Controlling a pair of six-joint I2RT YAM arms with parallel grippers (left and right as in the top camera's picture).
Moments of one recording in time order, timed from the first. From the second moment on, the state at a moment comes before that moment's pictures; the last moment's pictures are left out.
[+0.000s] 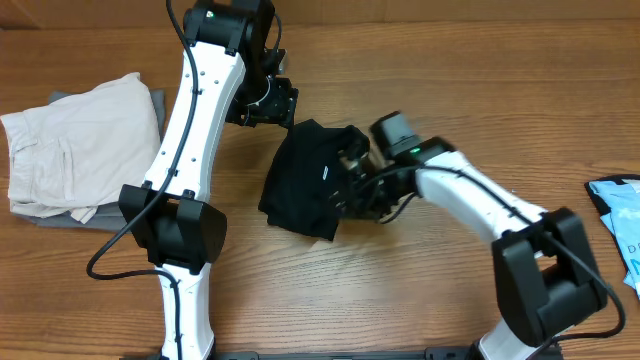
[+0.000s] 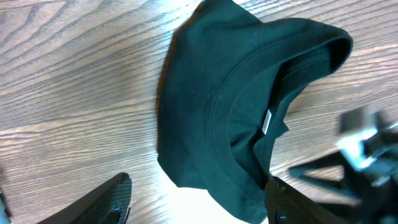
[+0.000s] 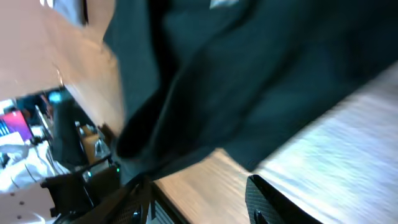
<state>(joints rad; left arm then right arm) -0.26 2.21 2.38 -1.66 0.17 -0.12 0.46 1.81 1.16 -0.71 -0.77 0.32</state>
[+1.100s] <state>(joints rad) -0.26 2.21 2.37 -1.68 0.14 -0.10 0.51 1.81 1.16 -0.74 -0.61 0.49</state>
